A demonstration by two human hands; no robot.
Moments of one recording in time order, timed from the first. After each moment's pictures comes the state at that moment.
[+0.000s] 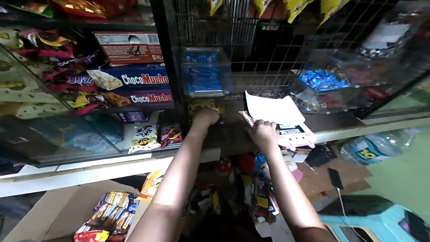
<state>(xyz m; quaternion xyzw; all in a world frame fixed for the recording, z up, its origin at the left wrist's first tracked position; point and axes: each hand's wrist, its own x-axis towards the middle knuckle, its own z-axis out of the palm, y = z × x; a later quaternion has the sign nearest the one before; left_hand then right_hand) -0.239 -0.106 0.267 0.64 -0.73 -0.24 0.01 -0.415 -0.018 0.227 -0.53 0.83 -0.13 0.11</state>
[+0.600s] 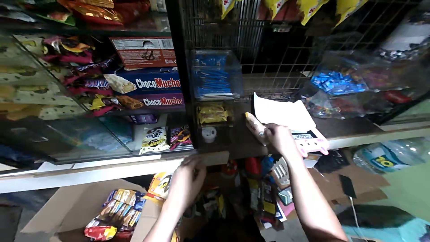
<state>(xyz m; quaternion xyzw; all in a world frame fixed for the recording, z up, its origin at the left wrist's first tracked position) -0.131 0.051 0.200 0.55 -0.75 -0.23 0.30 -0.433 -0.011 0.237 -0.61 0.75 -0.23 0.13</state>
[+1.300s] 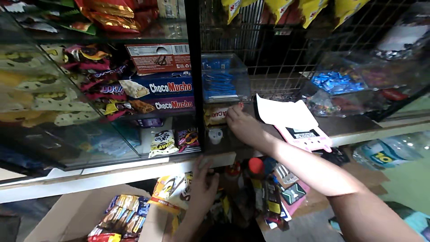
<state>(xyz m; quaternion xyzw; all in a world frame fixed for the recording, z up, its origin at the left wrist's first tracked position) -0.145 0.063 0.154 0.50 -0.65 -0.36 0.44 -0.332 -0.042 0.263 -0.87 0.44 -0.15 -0.18</state>
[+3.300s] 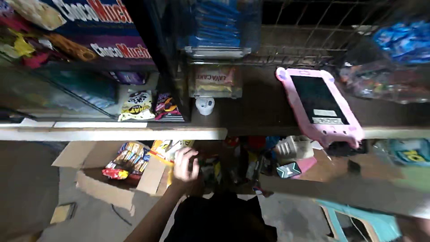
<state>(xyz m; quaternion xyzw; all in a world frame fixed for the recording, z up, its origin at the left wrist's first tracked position) -0.145 0.066 0.036 0.48 -0.73 -0.03 0.49 -0.630 0.173 0.158 -0.63 0.43 -0.60 0.24</state>
